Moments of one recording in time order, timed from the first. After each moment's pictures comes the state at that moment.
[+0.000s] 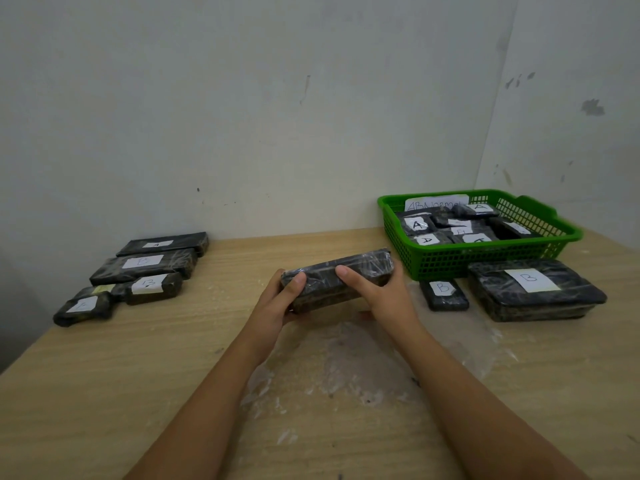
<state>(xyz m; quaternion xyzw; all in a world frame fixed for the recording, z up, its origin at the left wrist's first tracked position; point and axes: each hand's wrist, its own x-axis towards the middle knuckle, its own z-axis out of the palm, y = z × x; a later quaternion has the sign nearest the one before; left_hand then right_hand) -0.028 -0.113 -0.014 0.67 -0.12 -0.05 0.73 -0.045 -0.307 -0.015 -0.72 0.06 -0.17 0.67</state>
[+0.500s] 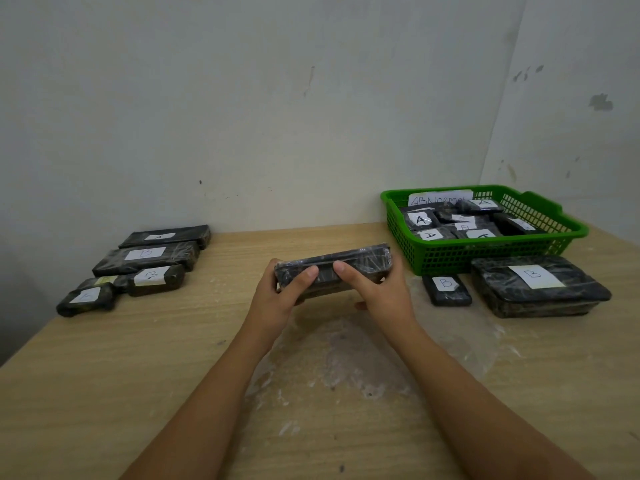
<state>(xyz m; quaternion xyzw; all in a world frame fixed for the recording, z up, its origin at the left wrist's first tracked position) -0.030 -0.115 -0.011 0.71 -0.12 0.05 0.70 -0.046 -0.297 -0.022 -0.71 0.06 -0.18 0.68</state>
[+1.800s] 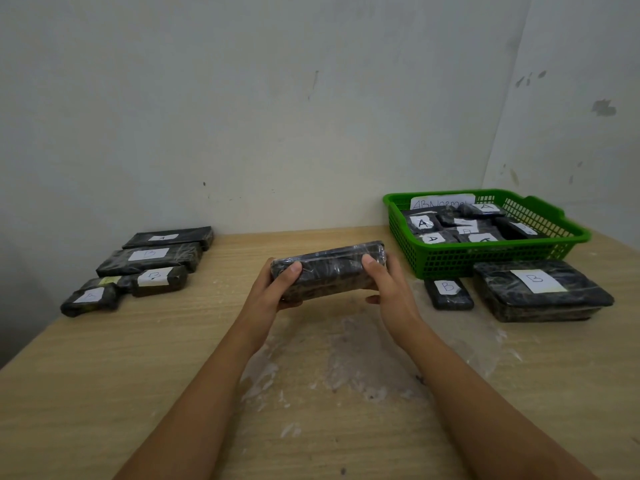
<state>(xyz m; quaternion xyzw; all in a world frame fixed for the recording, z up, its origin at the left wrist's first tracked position) -0.017 -0.098 -0.014 0.67 -0.12 -0.01 0.74 -0.048 -0.304 -0.013 -0.70 0.01 -0.13 0.70</state>
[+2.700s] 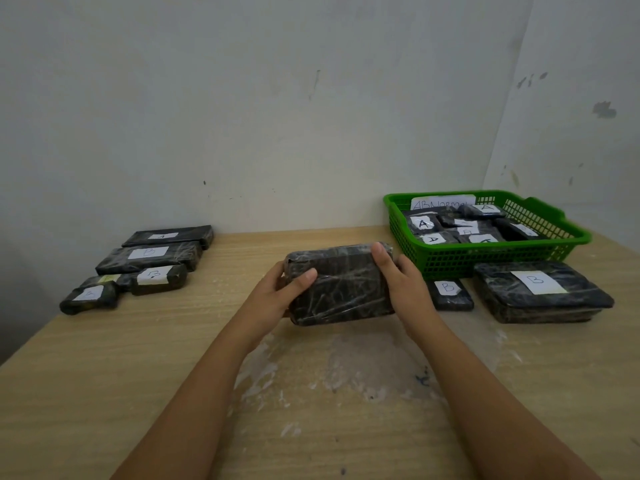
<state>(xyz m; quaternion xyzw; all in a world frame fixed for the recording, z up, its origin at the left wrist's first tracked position) -0.022 -0.100 -0.003 0.72 -0.12 -0.08 0.68 -0.038 -0.325 -0.010 -0.74 0.06 -0.16 0.65</state>
